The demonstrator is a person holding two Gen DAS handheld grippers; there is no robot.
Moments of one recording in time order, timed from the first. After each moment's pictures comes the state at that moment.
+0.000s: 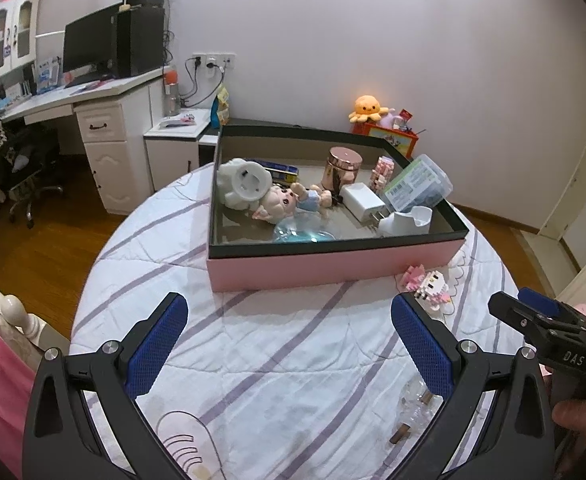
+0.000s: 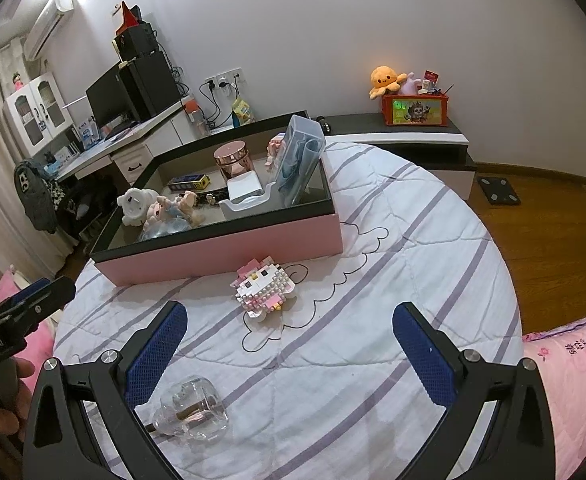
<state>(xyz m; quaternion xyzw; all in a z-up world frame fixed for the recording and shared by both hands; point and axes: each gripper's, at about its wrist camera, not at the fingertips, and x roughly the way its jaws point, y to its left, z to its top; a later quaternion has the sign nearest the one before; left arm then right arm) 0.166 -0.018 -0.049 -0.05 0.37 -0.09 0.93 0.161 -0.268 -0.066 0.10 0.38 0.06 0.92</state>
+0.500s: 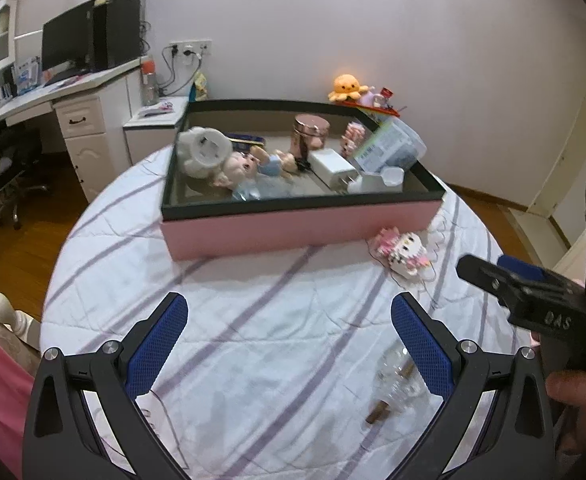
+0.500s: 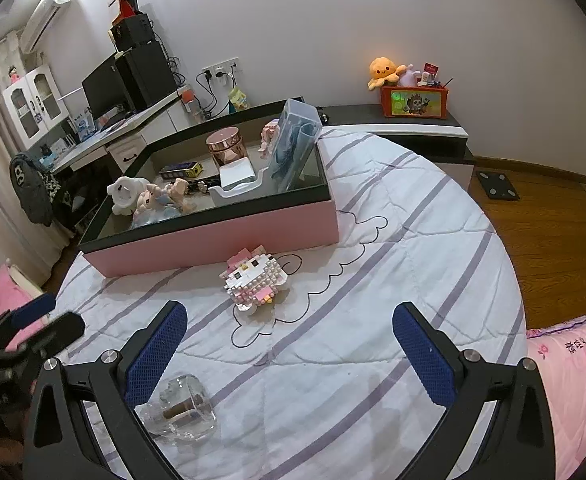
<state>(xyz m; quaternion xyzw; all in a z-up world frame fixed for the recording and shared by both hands) 0.153 -0.048 -0.068 -0.03 0.39 -0.12 0.91 0.169 -0.270 -0.077 0.09 0.39 0.06 0.91</state>
